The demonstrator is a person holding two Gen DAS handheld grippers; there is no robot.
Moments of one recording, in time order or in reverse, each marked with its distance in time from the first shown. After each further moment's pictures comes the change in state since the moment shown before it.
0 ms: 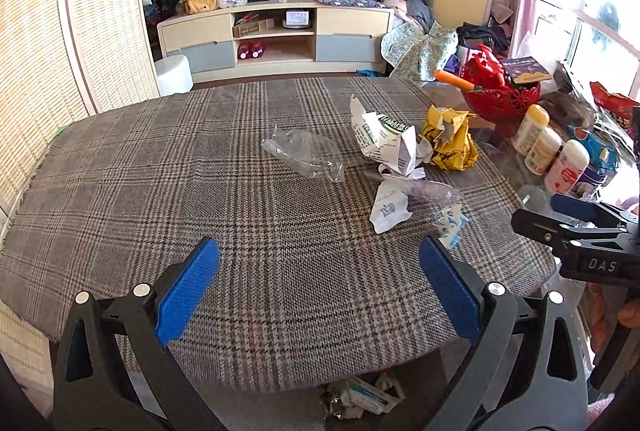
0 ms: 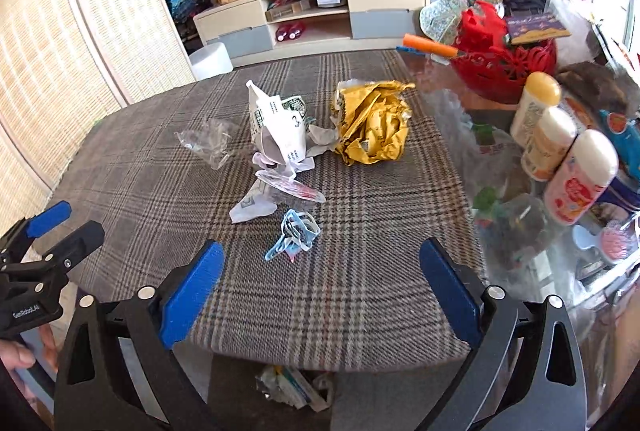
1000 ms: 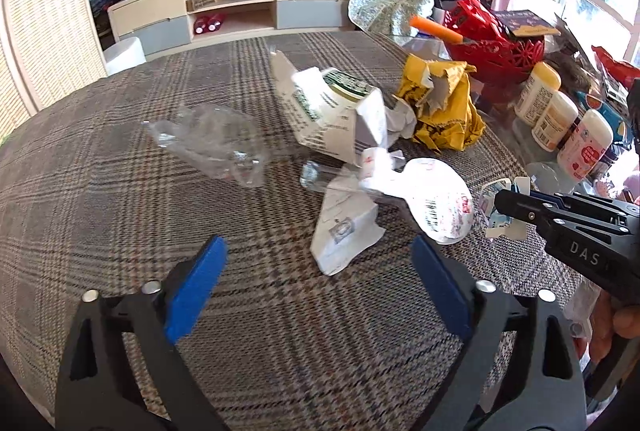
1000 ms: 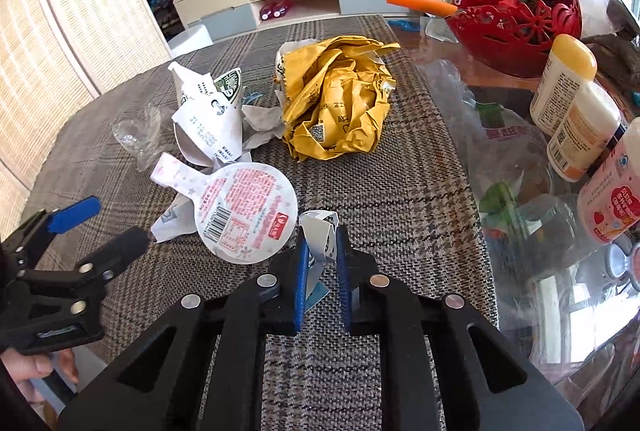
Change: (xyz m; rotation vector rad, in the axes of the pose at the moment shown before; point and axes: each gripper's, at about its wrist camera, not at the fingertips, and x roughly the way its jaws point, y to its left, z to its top) left arm 0.112 -0.054 0.013 0.072 0.111 -0.099; right arm 0.071 -0.037 0.014 0.021 0.068 -0.016
